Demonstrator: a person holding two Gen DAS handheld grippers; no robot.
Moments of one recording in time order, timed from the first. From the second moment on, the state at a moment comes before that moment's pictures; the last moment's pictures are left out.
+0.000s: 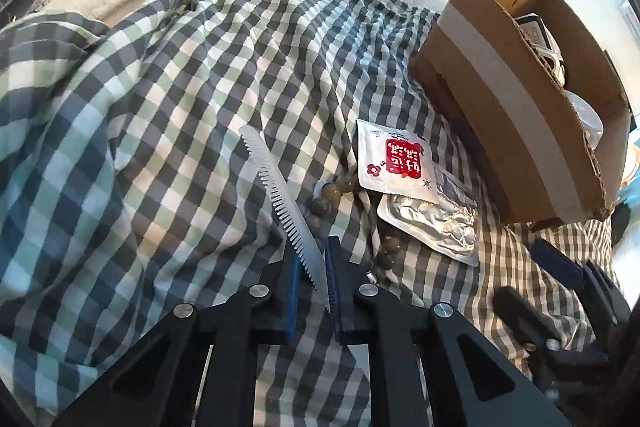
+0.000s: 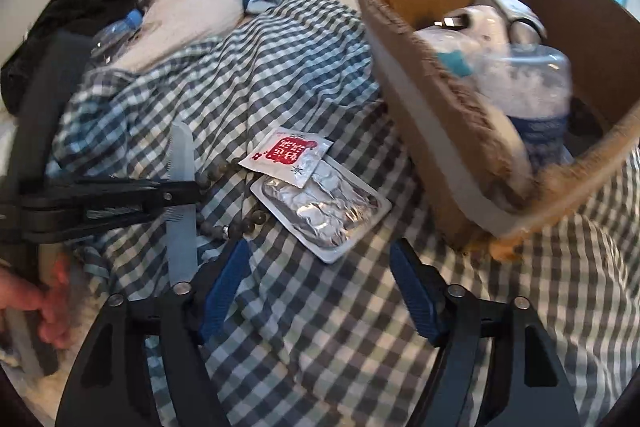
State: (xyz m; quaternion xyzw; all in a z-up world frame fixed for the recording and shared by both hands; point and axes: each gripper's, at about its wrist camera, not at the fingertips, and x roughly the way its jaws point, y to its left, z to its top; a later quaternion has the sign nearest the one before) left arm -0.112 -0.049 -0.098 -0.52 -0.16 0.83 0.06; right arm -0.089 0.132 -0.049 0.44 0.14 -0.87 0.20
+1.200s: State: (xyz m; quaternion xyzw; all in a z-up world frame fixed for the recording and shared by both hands) left arm -0.133 -0.049 -0.118 -0.54 -0.17 0.82 0.05; right arm -0.138 0.132 -0.062 0.45 0.11 -0.86 0.20
